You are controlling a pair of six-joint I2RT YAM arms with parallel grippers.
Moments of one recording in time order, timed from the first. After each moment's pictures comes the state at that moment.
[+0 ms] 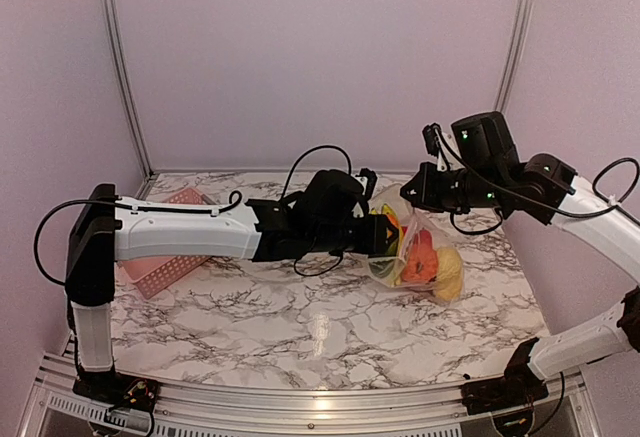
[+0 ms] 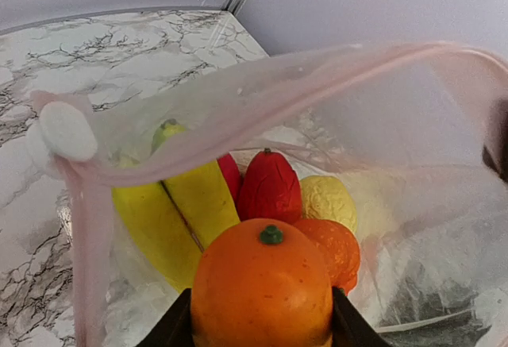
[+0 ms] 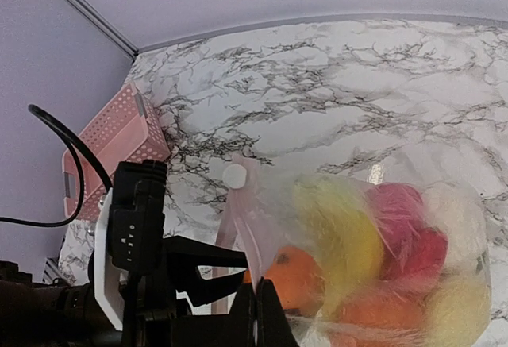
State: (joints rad) left arm -1.13 2.01 1.64 -0.08 -0.11 -0.64; right arm 0.76 1.21 1.28 -0.67 0.10 0.62
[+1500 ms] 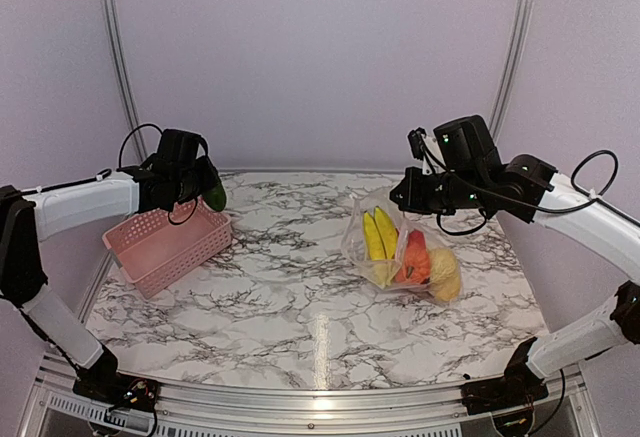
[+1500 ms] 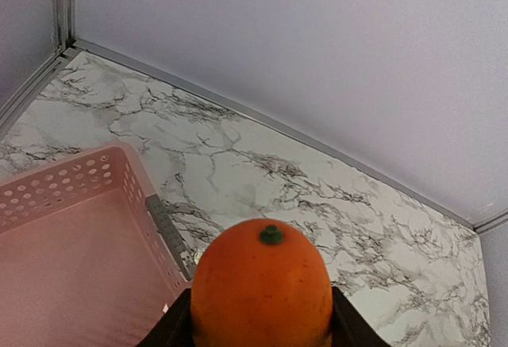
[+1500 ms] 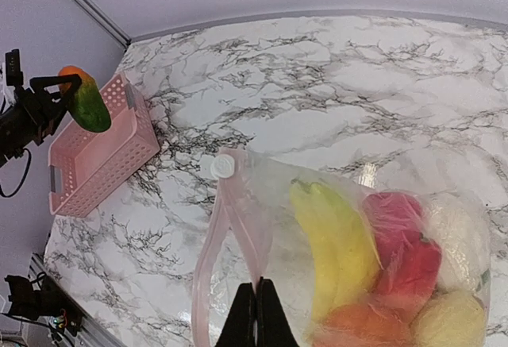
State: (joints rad) left arm -0.51 1.53 1.15 -0.12 -0.37 -0.71; right arm 0.76 1.28 1.27 -0.61 0.10 0.58
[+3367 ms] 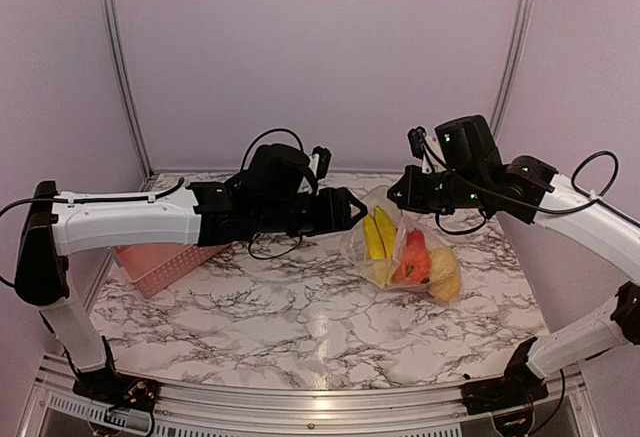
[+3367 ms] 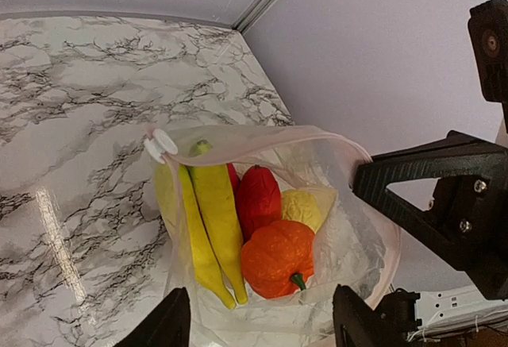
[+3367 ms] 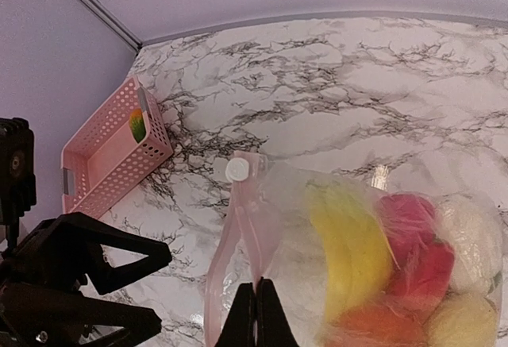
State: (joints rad) left arm -1.04 1.72 1.40 -0.08 -0.04 -0.77; right arm 0.76 1.28 1.26 -0.58 0.07 0.60
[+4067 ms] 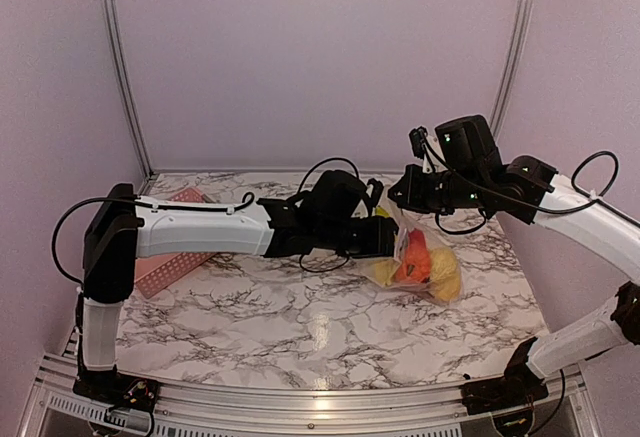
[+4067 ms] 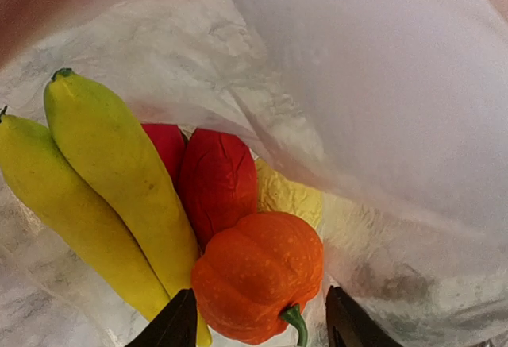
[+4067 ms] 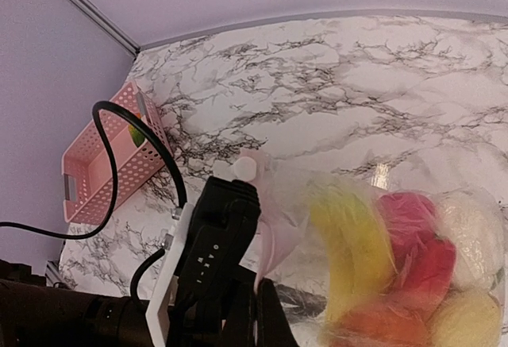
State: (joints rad) left arm -1.09 2.08 1.68 -0.07 0.12 -0.78; right arm 0.76 1.28 1.26 -0.58 0.07 0.62
